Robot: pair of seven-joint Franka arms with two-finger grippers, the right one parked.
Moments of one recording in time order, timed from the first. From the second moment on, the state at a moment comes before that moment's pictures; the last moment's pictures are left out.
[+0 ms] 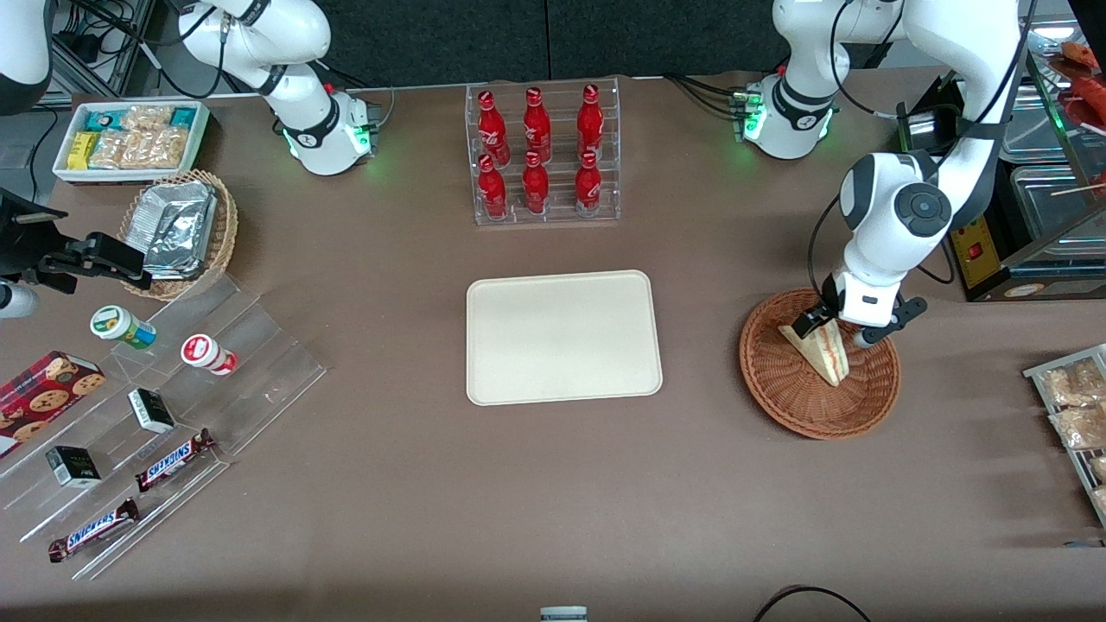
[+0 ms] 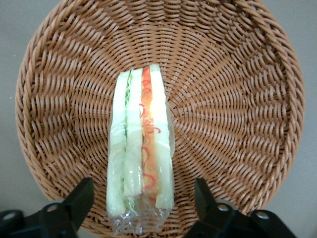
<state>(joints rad) -0.10 0.11 -0.01 -2.44 0.04 2.61 -0.67</state>
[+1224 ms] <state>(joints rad) -0.11 0.06 -0.10 -2.16 0.06 2.13 -0.67</state>
